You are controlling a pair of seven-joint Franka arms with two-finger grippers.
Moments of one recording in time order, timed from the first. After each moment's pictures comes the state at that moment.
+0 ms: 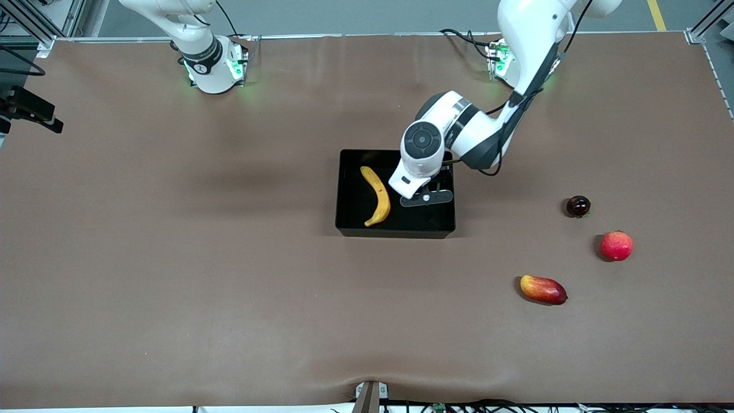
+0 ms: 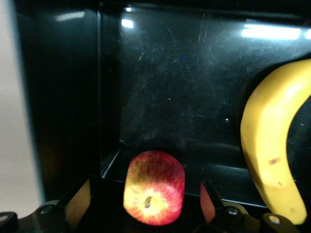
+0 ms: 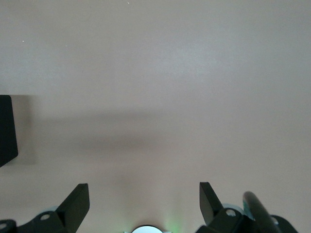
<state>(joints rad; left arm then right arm) -0.51 0.50 -0.23 -1.84 0.06 2.09 -0.84 -0.09 -0.05 -0.01 -1.52 0.01 1.42 -0.09</state>
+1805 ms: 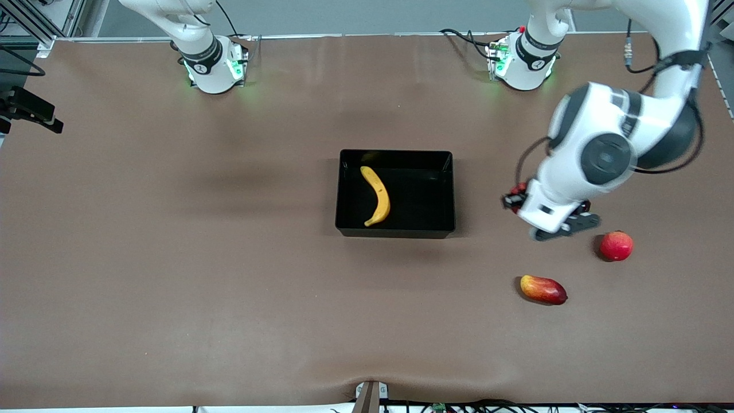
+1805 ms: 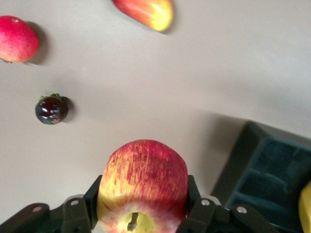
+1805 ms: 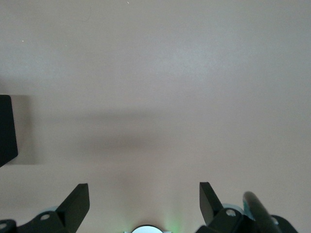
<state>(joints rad) -0.06 0.31 -0.20 -1.70 0.08 1.79 -0.58 -0.09 -0.05 -0.01 -1.52 0.01 1.42 -0.09</state>
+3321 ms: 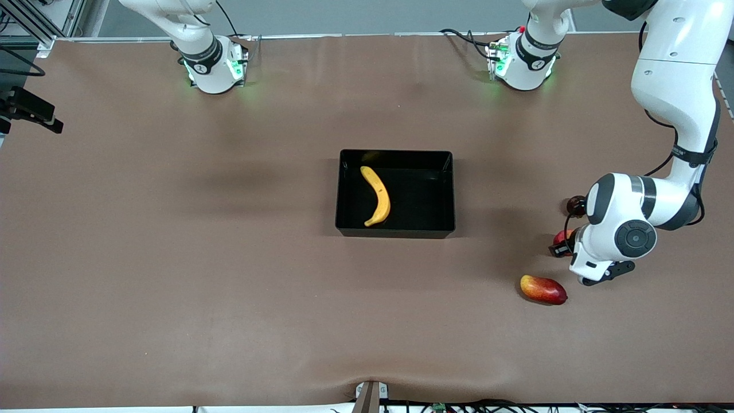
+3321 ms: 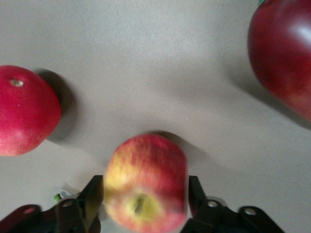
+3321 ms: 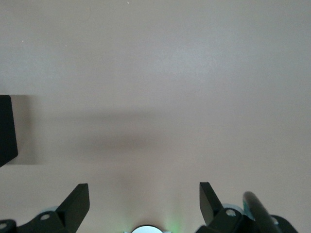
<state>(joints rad) 0.16 0.63 -0.21 -1.71 0.31 2.10 -0.57 -0.09 -0.05 -0.01 -1.52 0.01 1.42 -0.09</state>
